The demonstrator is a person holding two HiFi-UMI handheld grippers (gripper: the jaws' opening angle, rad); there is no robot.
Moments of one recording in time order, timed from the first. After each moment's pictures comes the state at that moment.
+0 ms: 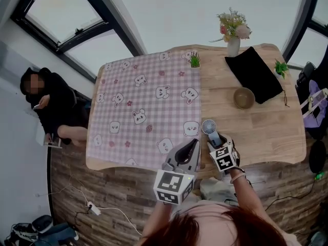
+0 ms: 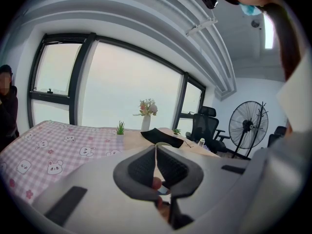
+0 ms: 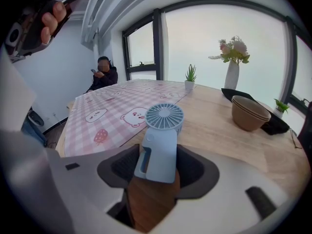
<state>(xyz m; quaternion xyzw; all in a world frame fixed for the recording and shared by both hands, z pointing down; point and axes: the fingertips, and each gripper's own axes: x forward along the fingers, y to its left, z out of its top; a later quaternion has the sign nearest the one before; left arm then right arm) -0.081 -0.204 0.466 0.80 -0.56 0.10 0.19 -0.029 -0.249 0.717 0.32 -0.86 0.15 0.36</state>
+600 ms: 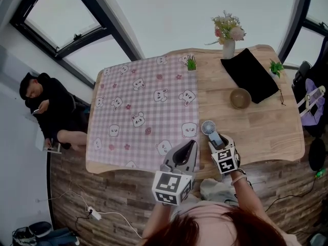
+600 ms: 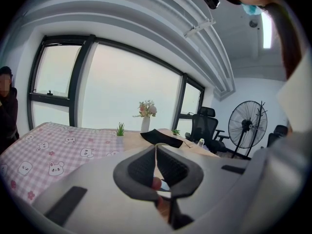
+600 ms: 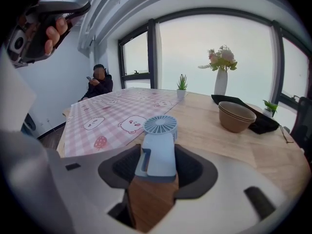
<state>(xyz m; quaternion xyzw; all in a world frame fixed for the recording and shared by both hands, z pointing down) -0.081 -0.196 0.460 0.80 -0.56 0.10 0.19 -0.014 -0.250 0.698 0.36 -0.87 0.14 0.32</state>
